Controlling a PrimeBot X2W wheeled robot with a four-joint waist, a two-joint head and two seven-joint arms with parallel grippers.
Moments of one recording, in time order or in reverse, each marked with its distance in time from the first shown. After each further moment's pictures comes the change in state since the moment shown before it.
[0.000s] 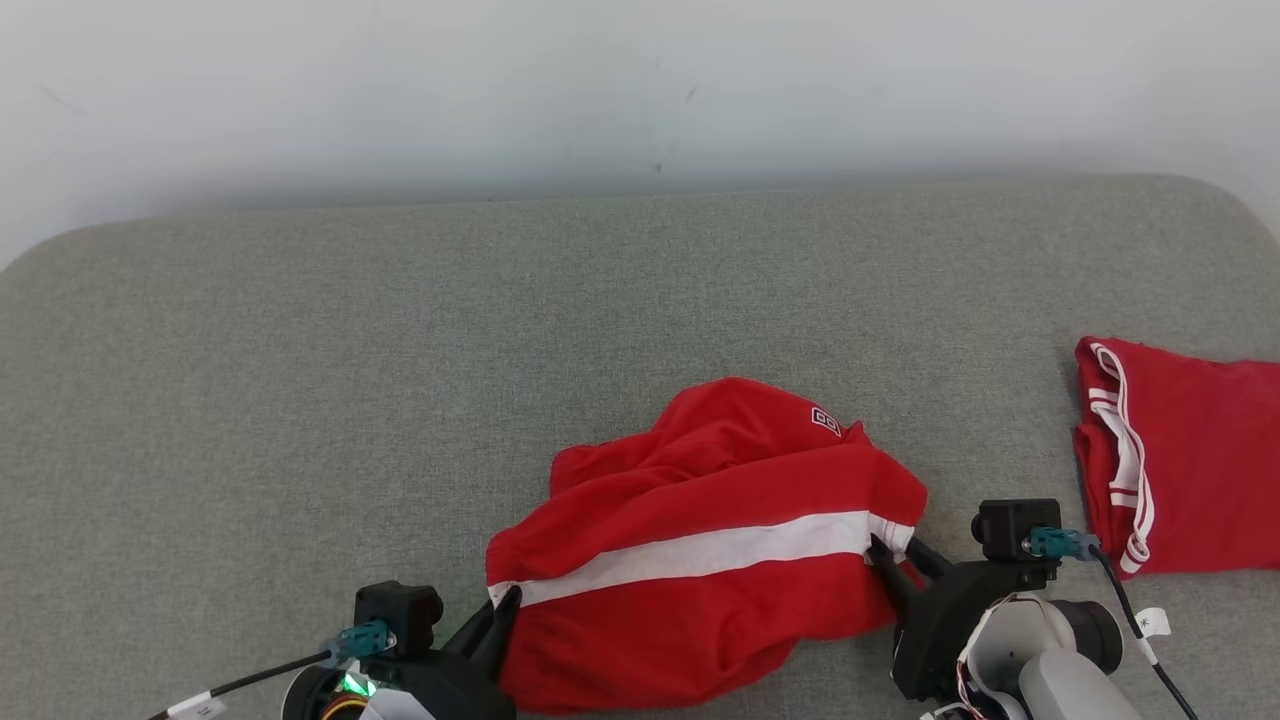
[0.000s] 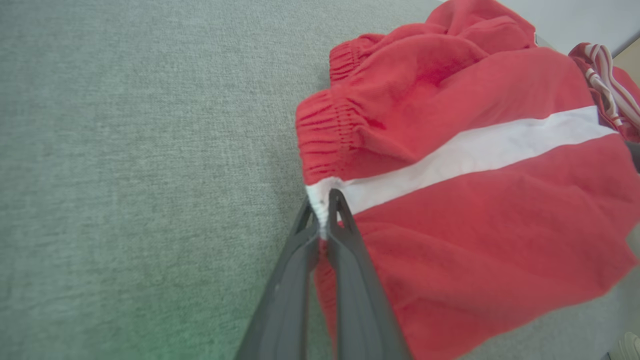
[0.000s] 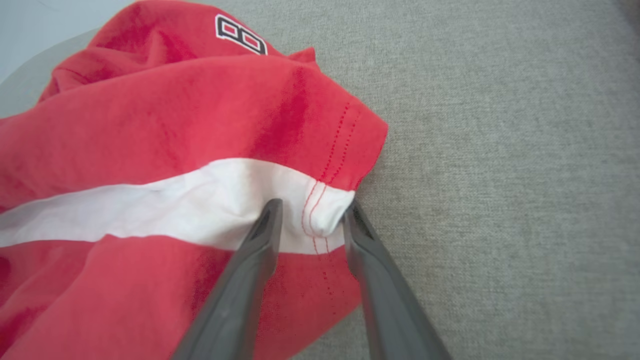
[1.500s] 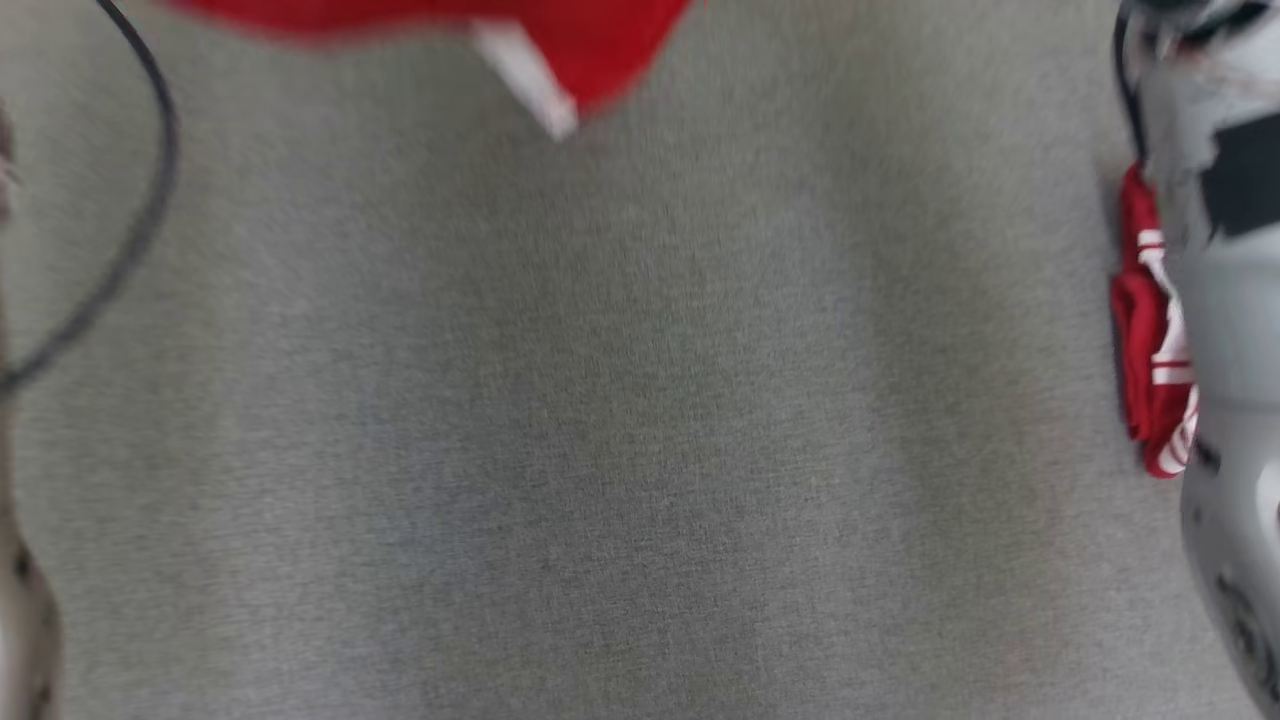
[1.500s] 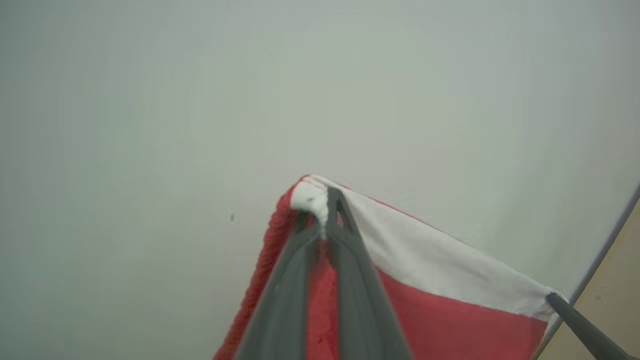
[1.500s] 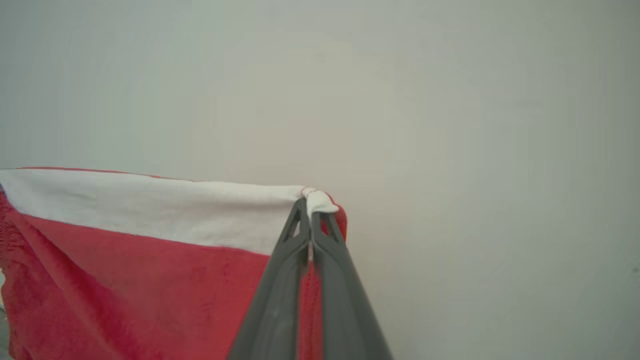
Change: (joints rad) left arm -0.956 0.150 0.330 -0.245 -0.368 0.065 0.087; right arm -1.029 -0.017 0.025 -0.131 0.017 0.000 -0.008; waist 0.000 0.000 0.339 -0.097
